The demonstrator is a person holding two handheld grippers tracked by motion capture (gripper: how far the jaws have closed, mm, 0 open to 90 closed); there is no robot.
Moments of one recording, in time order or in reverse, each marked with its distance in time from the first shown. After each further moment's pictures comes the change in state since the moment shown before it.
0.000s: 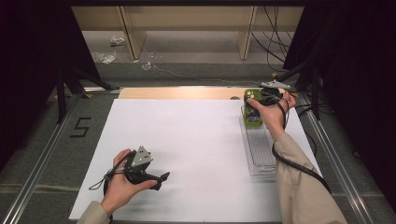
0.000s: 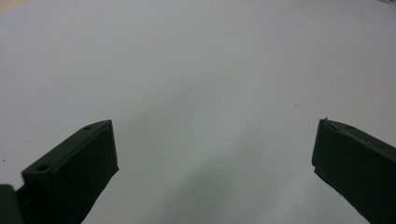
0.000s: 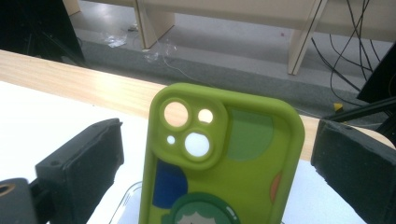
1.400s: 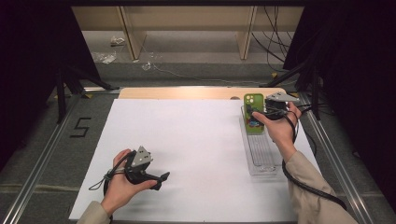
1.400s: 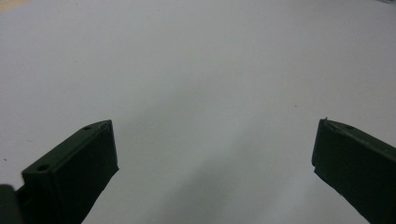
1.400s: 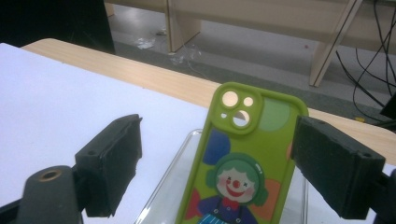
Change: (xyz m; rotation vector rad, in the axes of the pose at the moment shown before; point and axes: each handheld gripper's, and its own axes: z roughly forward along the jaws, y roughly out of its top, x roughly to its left) left arm -0.001 0.000 -0.001 0.000 0.003 -0.002; right arm 0.017 -0.019 -0.060 -0.037 0.107 -0.062
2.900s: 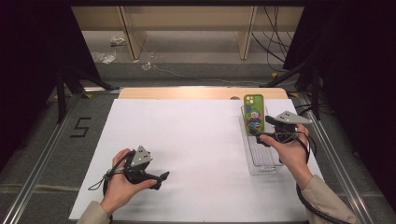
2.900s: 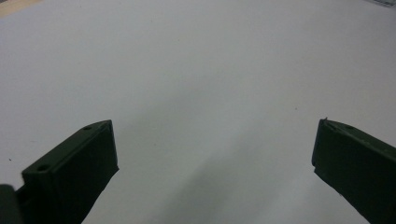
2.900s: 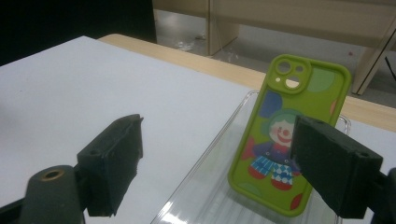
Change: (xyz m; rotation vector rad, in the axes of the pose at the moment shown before) left arm 0.000 0.001 -0.002 -0.006 0.006 -0.004; right arm 0.020 -0.035 -0.060 -0.031 0.159 -0.022
